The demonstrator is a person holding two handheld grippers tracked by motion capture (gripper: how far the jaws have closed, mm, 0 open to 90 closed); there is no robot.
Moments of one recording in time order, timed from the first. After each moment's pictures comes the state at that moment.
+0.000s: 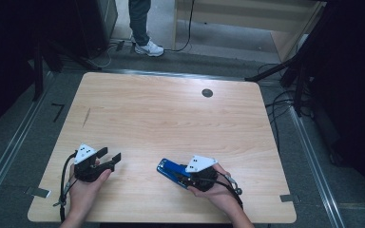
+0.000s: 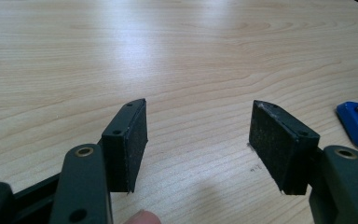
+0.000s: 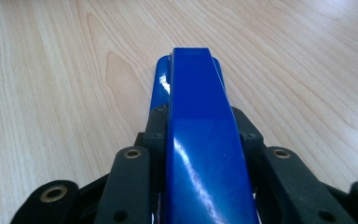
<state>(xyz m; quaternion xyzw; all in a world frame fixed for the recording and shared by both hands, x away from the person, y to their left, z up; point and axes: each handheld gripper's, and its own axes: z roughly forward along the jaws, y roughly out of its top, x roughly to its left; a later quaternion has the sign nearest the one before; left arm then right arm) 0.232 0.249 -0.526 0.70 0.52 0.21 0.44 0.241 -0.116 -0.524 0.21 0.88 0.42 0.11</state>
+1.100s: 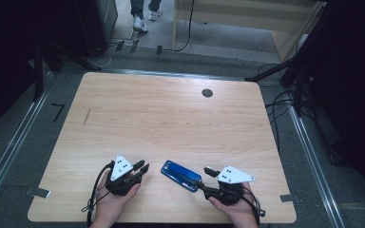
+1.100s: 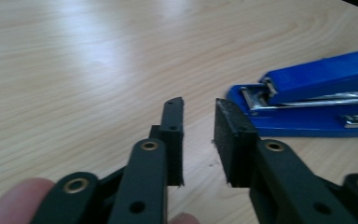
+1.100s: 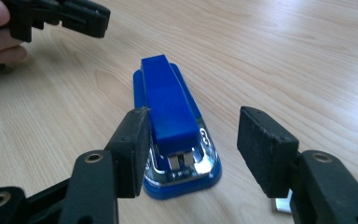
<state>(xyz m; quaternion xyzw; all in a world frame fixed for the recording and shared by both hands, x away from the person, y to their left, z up) 0.204 0.147 -0.522 0.77 0.42 0.19 0.45 0.197 -0.182 -0.516 0.33 0.80 0.49 0.13</state>
